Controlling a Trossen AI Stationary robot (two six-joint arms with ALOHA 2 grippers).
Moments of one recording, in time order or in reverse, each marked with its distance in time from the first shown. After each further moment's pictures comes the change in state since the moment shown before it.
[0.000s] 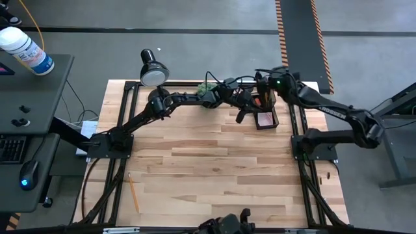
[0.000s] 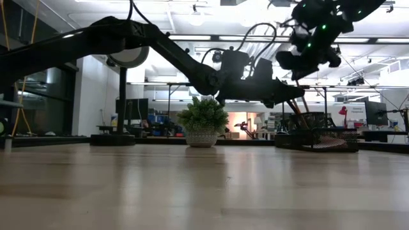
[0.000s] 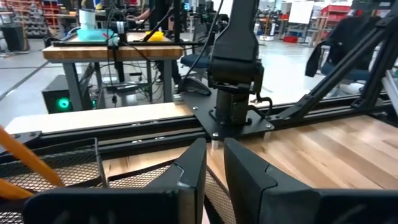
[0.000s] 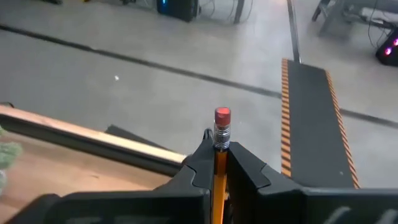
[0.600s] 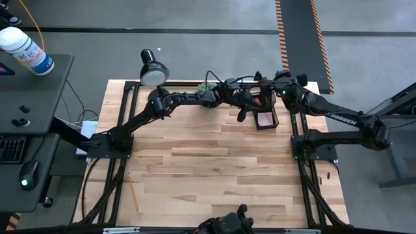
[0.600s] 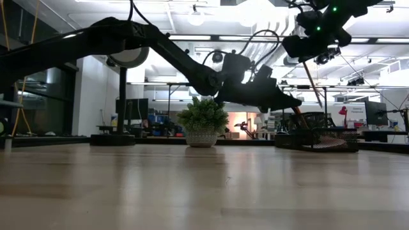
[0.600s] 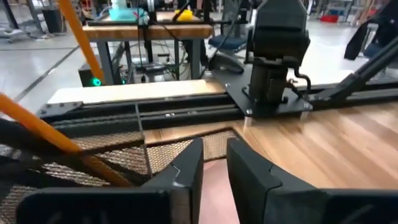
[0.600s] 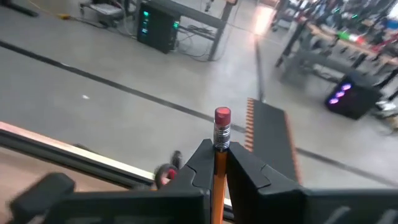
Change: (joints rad) left arm 0.005 0.000 0.003 -0.090 -0.126 0.065; right arm 0.192 -0.127 0.000 -0.050 0.295 -0.113
